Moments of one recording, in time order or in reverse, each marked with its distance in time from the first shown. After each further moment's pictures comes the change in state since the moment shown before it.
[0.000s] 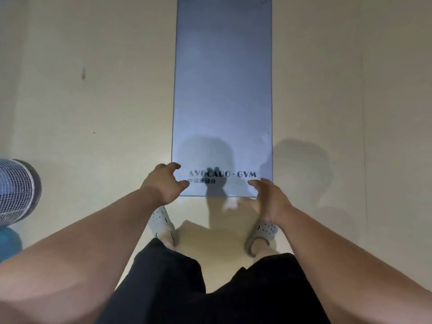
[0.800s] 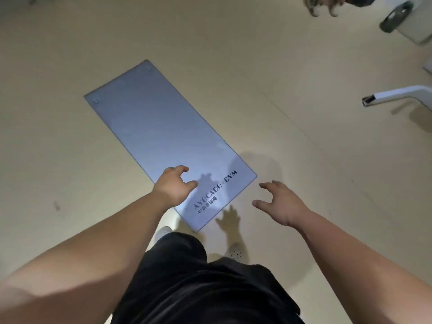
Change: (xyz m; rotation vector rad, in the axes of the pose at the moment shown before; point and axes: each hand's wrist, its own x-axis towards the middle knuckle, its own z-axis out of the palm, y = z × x) left_hand -0.103 0.038 -0.191 0.295 -0.154 0.554; right_hand -0.243 -0.153 0.043 0.591 0.441 0.412
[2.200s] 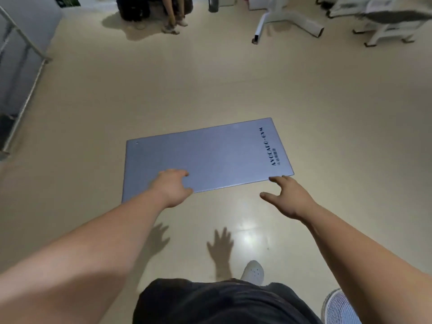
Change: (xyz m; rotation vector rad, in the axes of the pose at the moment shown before) left_hand 0.147 -0.412 -0.636 1.017 -0.280 0.857; right_hand -0.077 -0.817 0.374 0.745 0.580 0.629
